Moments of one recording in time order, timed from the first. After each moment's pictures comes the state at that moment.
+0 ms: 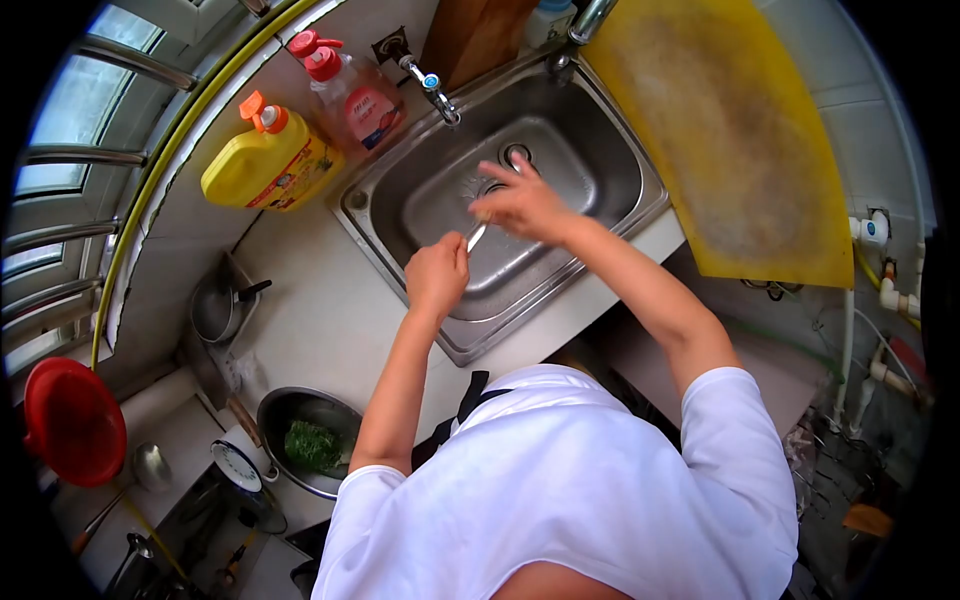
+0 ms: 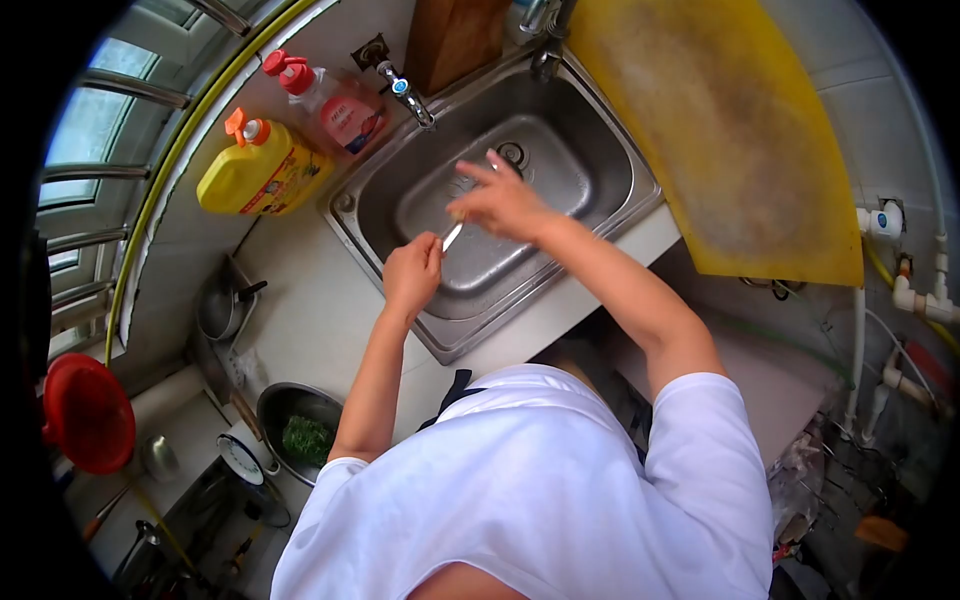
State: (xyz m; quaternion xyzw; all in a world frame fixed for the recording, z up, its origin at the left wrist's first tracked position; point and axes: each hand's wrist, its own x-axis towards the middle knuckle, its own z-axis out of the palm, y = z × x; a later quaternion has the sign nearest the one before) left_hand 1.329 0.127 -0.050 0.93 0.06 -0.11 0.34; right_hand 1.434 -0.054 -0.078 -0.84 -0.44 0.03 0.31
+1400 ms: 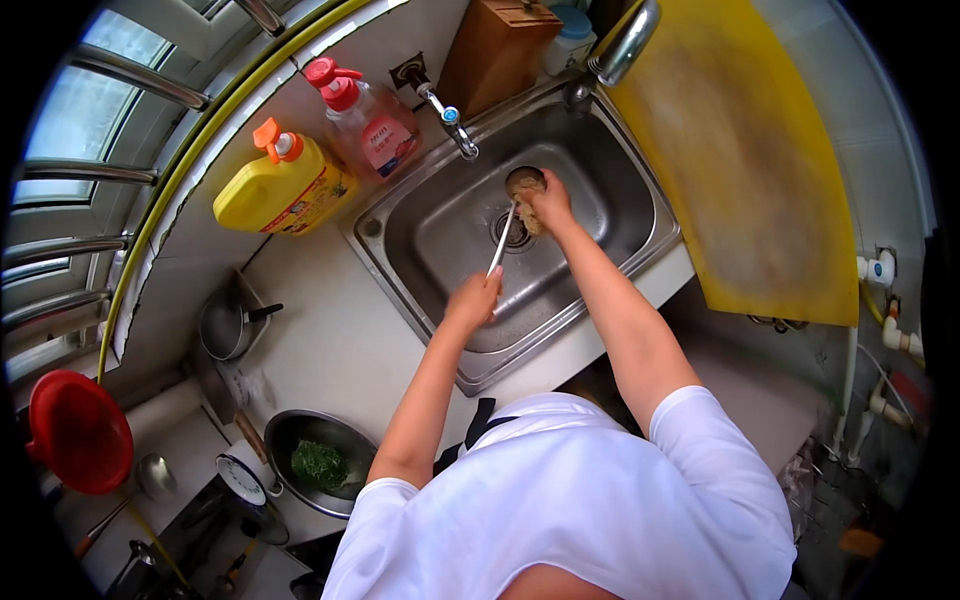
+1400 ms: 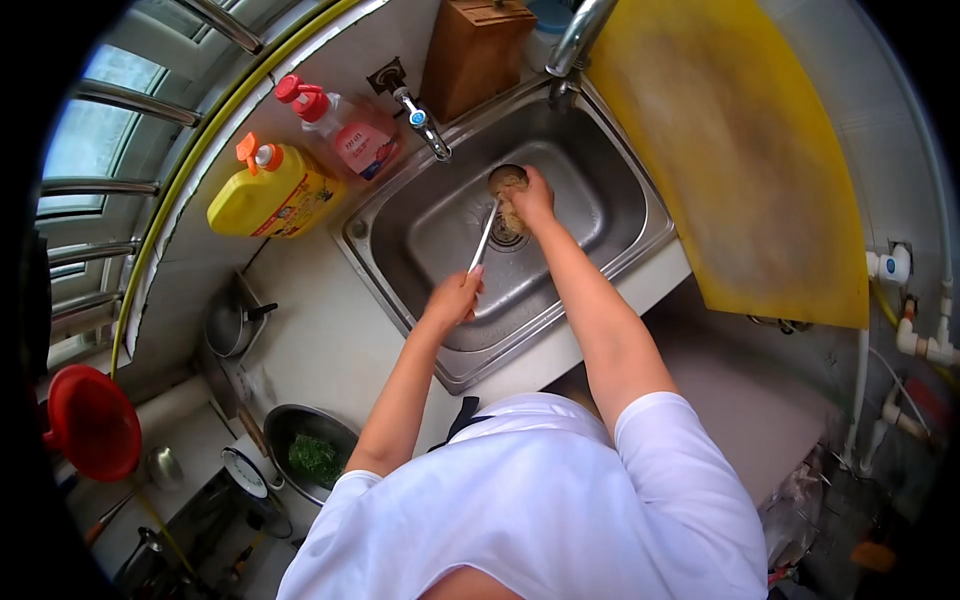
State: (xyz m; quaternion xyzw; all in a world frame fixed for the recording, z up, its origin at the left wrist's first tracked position) left_hand 1.347 0.110 -0.106 0.76 0.19 -0.37 0.50; right_hand 1.492 -0.050 -0.183 -0.83 0.08 0.08 0.54
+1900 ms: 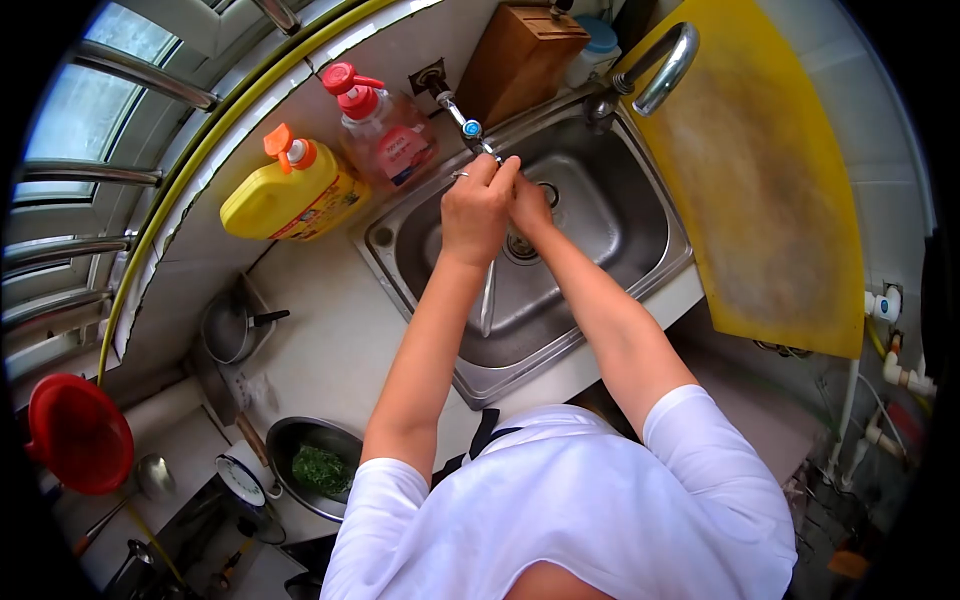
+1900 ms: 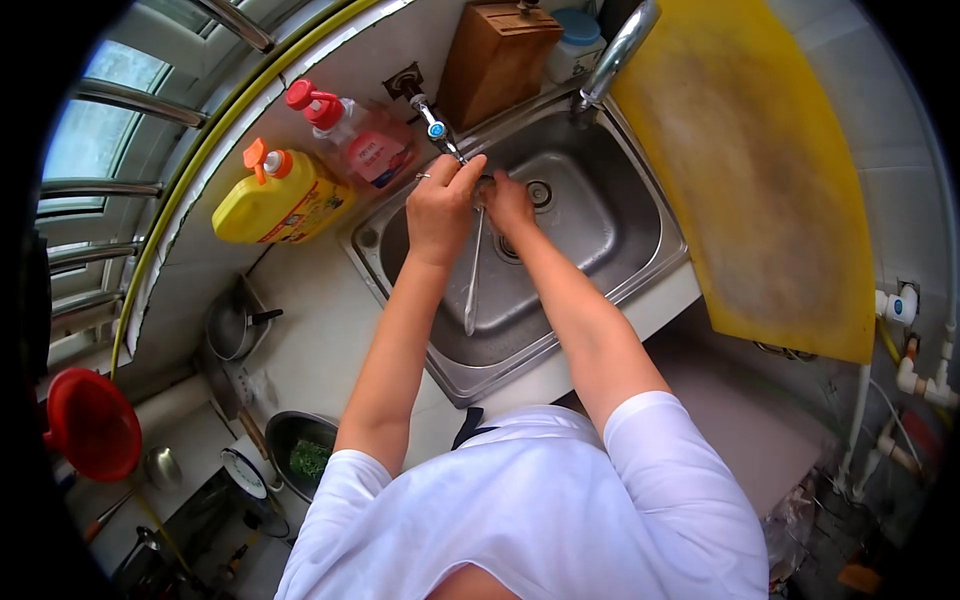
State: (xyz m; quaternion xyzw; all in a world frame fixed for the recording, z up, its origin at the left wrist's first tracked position) left_hand 1.463 0.118 -0.023 0.93 -0.08 0.26 0.25; right_hand 1.511 0.008 -0.172 -0.92 0.00 0.11 0.38
